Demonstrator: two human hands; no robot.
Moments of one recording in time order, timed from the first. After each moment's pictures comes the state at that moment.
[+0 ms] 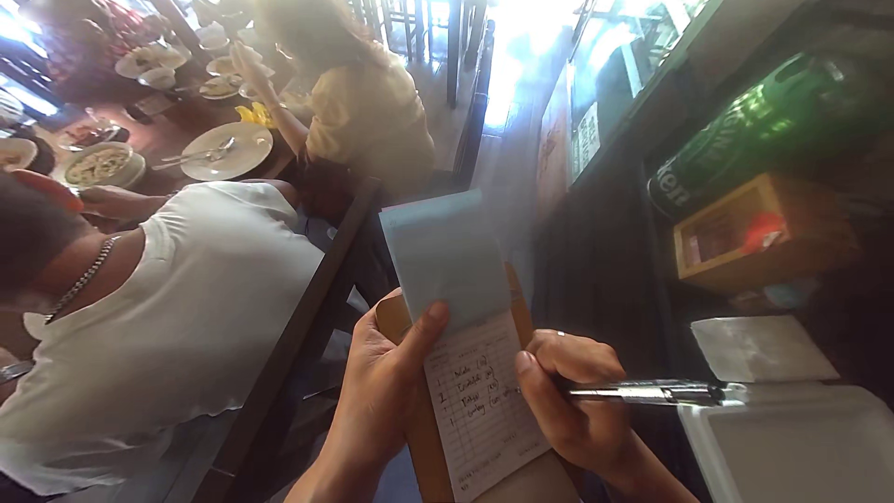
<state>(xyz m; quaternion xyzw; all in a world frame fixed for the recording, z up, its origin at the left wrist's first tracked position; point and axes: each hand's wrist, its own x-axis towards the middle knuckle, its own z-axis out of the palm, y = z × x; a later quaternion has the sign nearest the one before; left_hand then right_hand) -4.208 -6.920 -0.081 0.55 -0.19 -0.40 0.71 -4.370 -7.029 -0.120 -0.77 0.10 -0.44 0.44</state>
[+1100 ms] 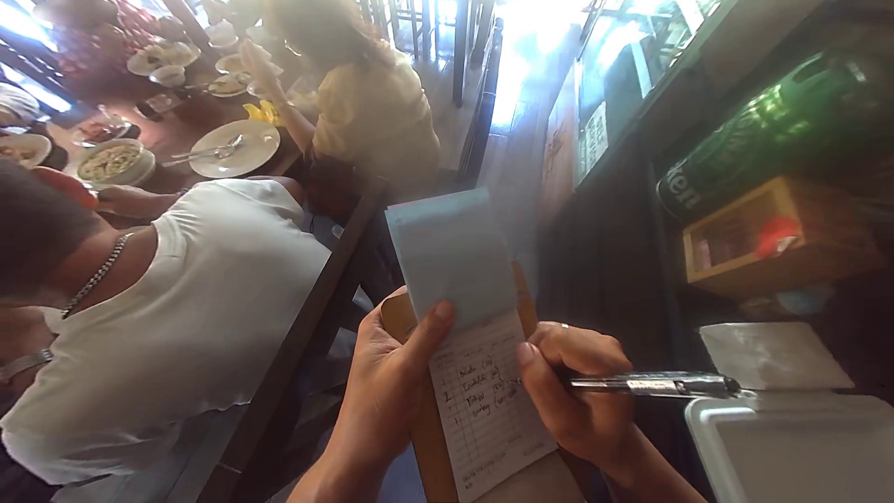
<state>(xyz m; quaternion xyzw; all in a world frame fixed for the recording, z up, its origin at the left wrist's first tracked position) -4.206 -6.920 -0.080 0.55 -0.19 -0.40 0.71 -4.360 -7.033 -0.115 -0.77 0.10 -0.45 0.45</state>
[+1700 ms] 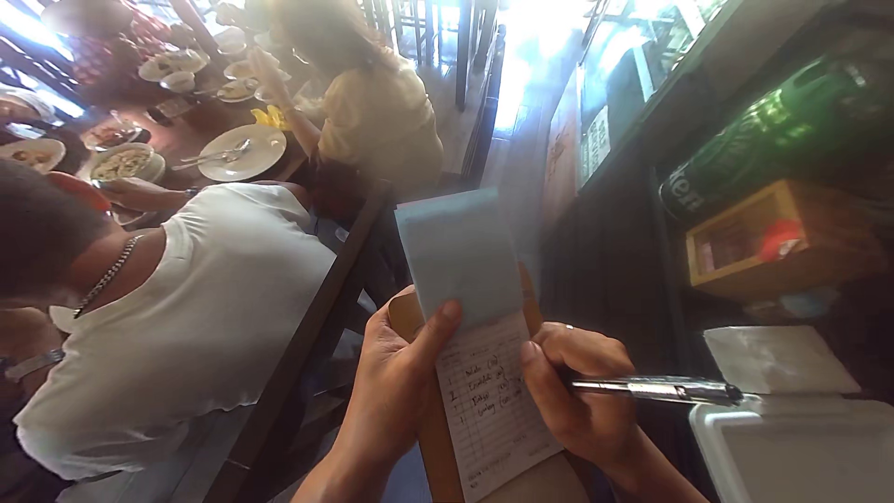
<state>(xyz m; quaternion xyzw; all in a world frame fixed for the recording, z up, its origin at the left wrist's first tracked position) -4.206 -6.920 -0.077 0.55 -0.20 -0.40 0.71 -4.360 -7.033 -0.115 -0.78 0.11 -0.46 0.41</state>
